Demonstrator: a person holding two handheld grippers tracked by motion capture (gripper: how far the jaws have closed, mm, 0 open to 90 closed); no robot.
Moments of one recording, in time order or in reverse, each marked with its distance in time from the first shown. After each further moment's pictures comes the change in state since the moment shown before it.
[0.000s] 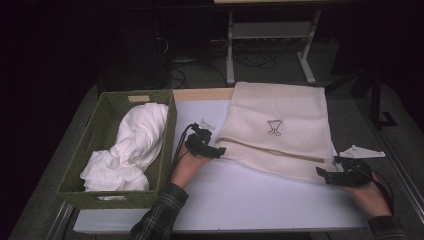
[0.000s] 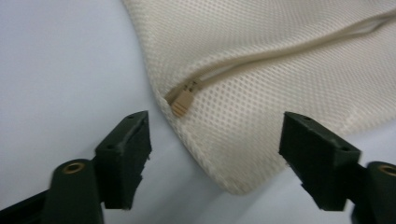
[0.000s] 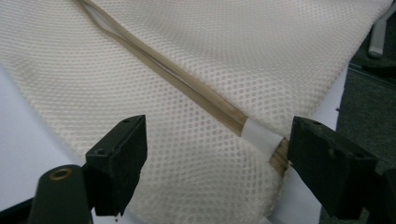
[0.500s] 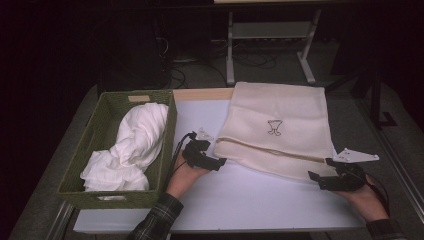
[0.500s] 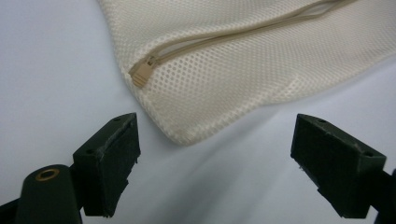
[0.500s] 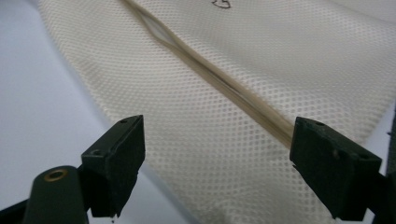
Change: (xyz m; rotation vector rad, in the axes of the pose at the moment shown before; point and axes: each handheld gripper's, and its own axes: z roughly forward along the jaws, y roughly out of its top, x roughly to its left) left arm -0.023 -0.019 -0.024 -0.023 -0.032 0.029; right arm 0.025 0.004 -0.004 -0.021 0.077 -0.060
